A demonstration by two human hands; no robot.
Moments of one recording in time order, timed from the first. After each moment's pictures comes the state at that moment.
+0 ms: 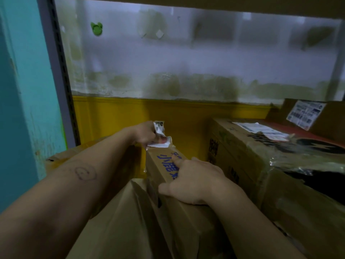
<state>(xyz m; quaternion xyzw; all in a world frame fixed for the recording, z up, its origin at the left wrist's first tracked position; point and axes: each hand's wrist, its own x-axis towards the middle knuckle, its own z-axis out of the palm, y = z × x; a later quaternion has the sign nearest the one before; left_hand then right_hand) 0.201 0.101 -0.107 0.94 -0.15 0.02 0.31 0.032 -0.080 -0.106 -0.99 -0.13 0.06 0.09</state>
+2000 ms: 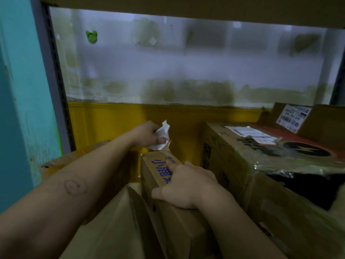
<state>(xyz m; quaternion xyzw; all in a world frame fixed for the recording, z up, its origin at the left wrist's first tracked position) 0.174 0.073 -0.089 0.97 -0.10 0.10 0.20 0.054 -0.086 -0.130 -0.98 -0.11 0.03 0.13</state>
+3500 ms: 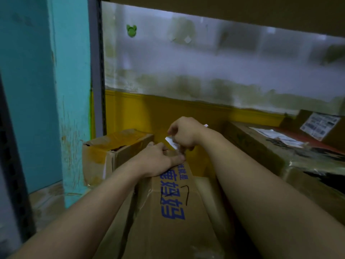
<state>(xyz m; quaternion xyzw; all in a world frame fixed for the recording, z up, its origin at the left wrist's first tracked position) 0.058 0.100 -0.142 0.94 0.00 0.04 0.33 0.108 -0.019 -0.071 -0.96 -0.24 -0.04 0.13</state>
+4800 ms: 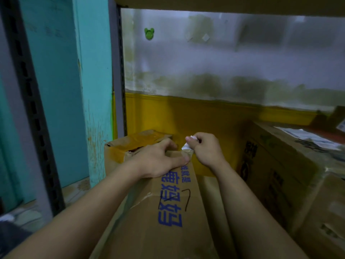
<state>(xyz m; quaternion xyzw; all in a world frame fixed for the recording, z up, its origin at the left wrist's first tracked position) 0.036 0.135 -0.134 0.95 0.00 0.04 0.31 0.135 -0.020 -0.148 -0.84 -0.23 -0.18 0.46</state>
